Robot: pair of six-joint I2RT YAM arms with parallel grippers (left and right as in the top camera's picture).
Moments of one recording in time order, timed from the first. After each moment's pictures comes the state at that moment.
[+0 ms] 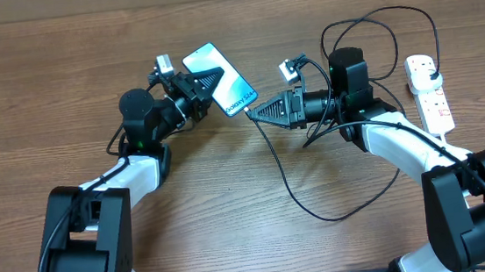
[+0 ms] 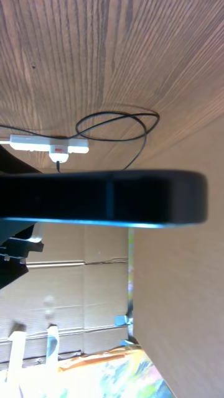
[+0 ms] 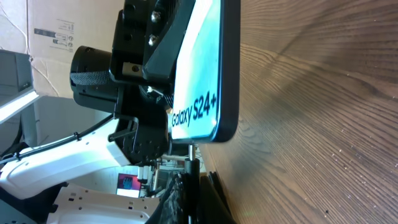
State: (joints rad) left arm -0.16 1.76 0.76 0.96 0.74 -1.51; right arm 0.26 1.71 0.94 0.25 -1.22 0.80
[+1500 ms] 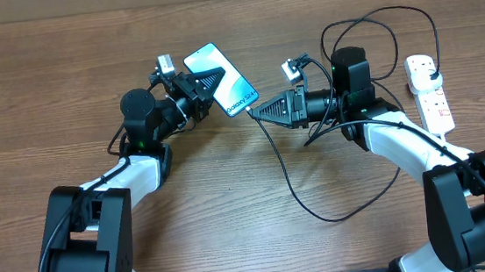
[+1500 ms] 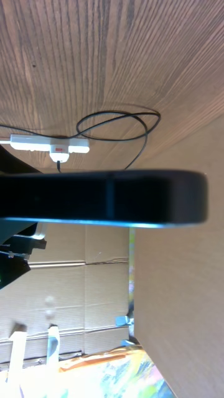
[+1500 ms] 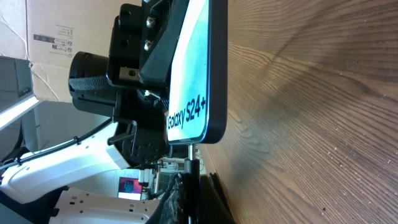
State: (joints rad) left arm -0.17 1.76 0.76 0.96 0.74 -1.51; right arm 0.25 1.71 0.94 0.24 -1.22 0.81
